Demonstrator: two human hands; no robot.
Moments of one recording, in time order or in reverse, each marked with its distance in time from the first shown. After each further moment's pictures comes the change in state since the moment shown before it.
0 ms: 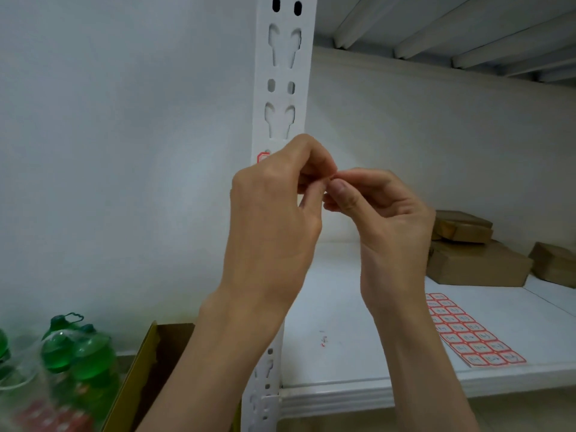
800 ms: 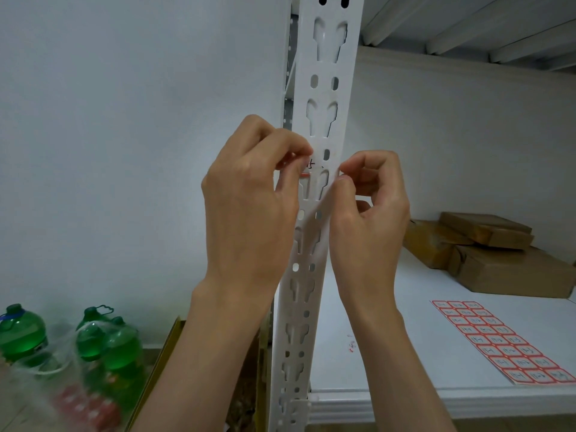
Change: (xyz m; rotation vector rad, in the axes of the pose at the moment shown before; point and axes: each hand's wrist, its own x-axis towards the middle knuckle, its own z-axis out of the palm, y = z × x) left_hand 0.008 -0.038 -0.029 0.242 0.201 0.122; right_hand -0.006 0.020 0.060 -0.358 0.143 -0.133
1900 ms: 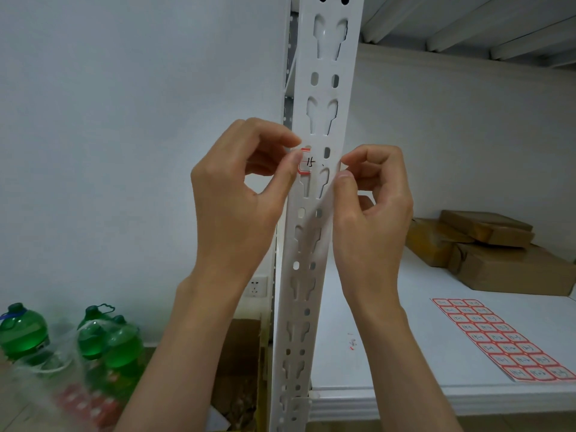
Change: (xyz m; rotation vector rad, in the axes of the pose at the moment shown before) left_hand 0.002 -0.014 -0.005 -0.219 -0.030 -0.045; right_hand 0.003 0.002 -0.001 0.003 -0.001 -0.047
